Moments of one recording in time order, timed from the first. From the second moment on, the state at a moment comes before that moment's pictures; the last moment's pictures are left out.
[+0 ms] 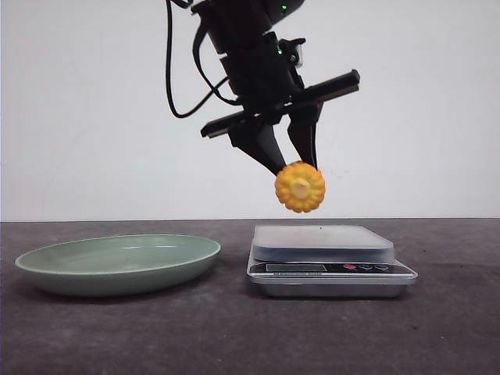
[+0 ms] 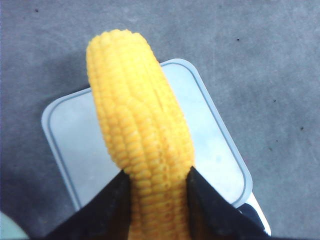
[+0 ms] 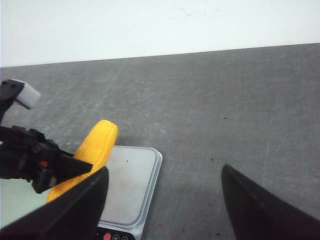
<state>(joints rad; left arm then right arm) -0.79 1.93 1.59 -0.52 -0.05 -0.36 0.07 0.63 0.83 -0.54 -0.24 0.18</state>
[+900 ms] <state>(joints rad) -0.79 1.87 1.68 -0.58 -0.11 -0.30 0.07 0.63 0.83 -0.57 -0.24 0.18</state>
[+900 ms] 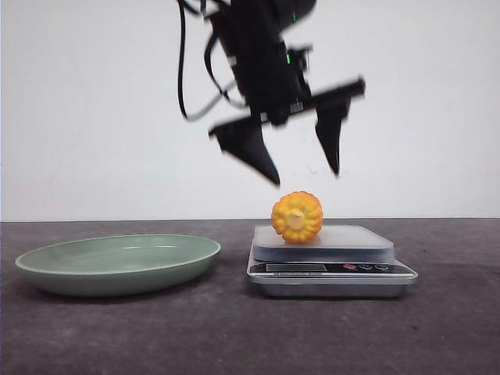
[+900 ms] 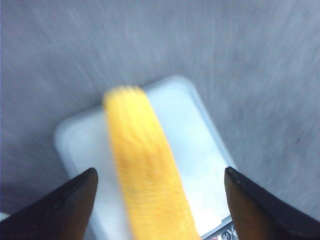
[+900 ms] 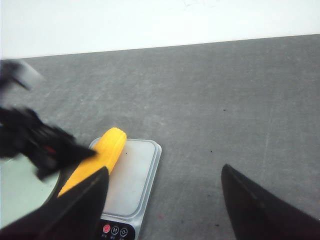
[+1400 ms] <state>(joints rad) -0.41 1.13 1.70 -0.88 -0.31 -0.17 0.10 0.63 0.83 -0.59 -0.24 0.18</state>
